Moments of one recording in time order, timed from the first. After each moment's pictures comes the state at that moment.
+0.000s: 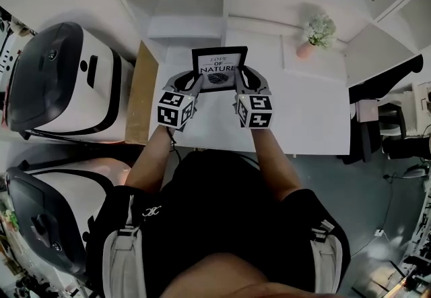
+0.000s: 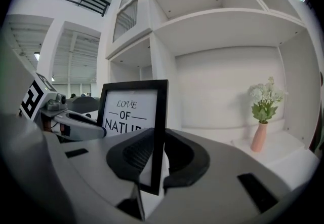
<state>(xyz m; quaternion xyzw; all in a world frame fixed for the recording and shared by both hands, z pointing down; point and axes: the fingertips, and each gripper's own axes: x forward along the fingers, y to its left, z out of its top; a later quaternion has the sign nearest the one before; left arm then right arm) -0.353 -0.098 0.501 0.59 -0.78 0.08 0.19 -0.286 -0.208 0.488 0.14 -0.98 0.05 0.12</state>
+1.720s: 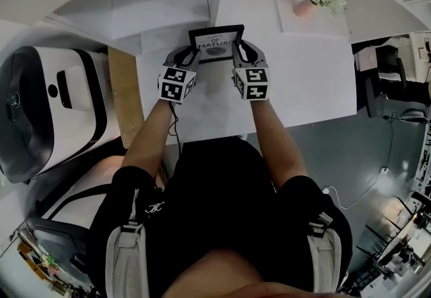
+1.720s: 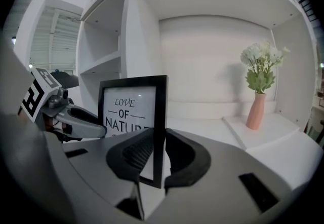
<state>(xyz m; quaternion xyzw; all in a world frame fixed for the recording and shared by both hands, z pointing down) -0.407 -0.176 0.636 0.66 -0.70 0.14 0.23 -0.323 -0.272 0.615 0.22 -0.95 0.06 0.20</state>
